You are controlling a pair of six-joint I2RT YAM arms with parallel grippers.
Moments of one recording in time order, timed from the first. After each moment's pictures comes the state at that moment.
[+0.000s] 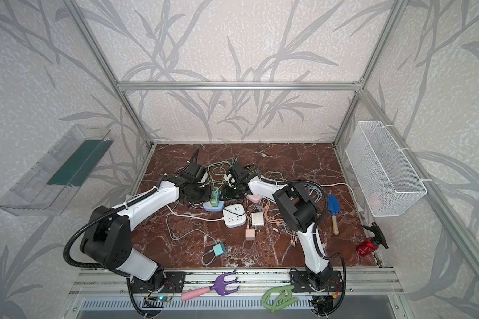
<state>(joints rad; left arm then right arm) -0.43 1.57 1.10 -0.69 0.05 -0.42 0.68 2.14 1.49 -0.35 -0.51 0.57</state>
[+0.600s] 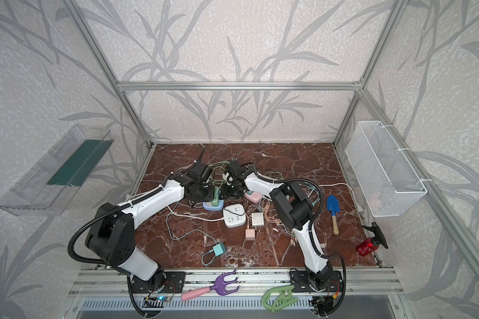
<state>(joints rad) -0.49 1.60 1.15 -0.72 -0.06 -0.44 0.70 2.21 1.63 -0.50 -0.45 0.50</state>
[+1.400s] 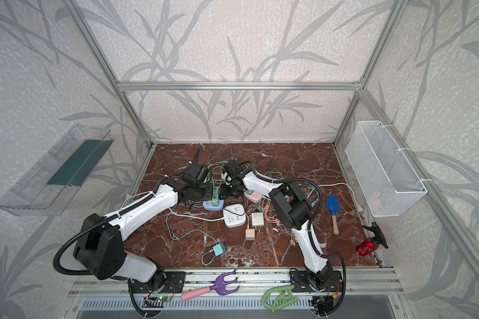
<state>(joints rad) -0.50 1.49 1.10 -0.68 -0.09 -0.45 0.70 2.23 1.67 -0.56 -0.41 0.46</state>
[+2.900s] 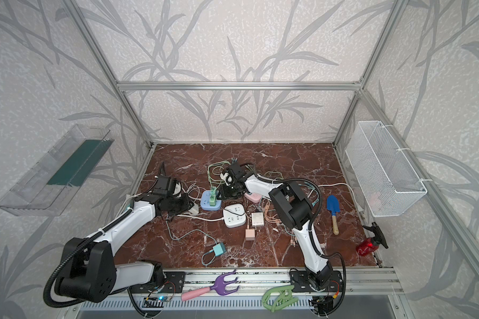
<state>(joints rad) -0.14 1.29 0.75 -0.54 0.23 -0.52 0.69 2.21 1.58 -0.37 -0.49 0.48</state>
